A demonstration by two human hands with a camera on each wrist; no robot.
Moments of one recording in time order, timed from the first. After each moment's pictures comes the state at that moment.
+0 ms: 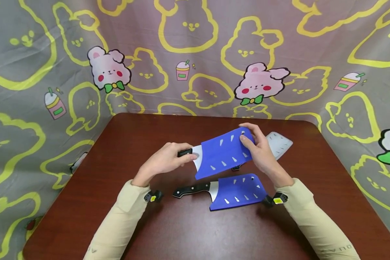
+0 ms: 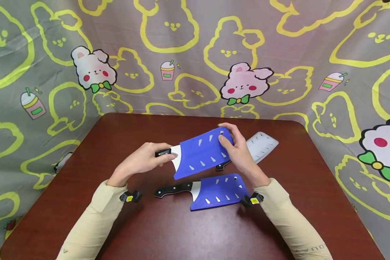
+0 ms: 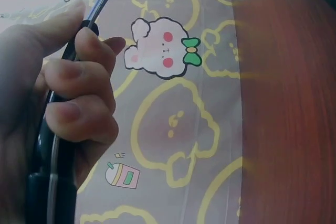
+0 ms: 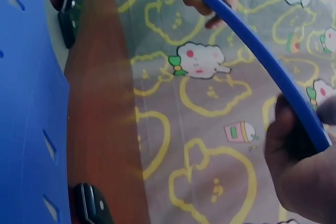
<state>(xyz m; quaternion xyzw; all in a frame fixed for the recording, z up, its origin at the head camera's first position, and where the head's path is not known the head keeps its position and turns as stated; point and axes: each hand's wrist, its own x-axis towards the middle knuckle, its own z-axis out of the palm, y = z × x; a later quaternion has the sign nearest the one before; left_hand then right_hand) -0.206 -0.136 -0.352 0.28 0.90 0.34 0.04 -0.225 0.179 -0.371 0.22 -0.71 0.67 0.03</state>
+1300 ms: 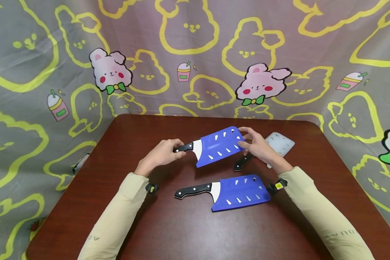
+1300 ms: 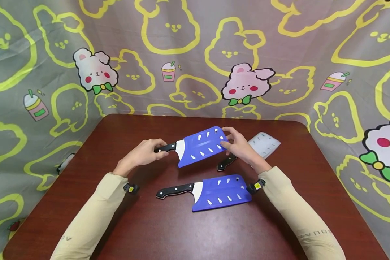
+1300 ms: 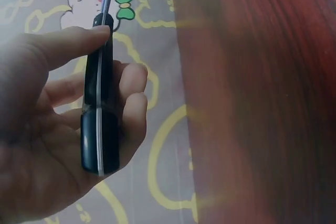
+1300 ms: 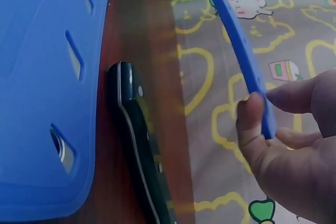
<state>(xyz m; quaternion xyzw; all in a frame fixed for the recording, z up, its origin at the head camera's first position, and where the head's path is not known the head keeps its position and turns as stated) -0.253 -0.158 -0.385 0.20 0.94 0.27 0.04 -0.282 0.202 -0.399 0.15 -0.84 0.51 -0.07</state>
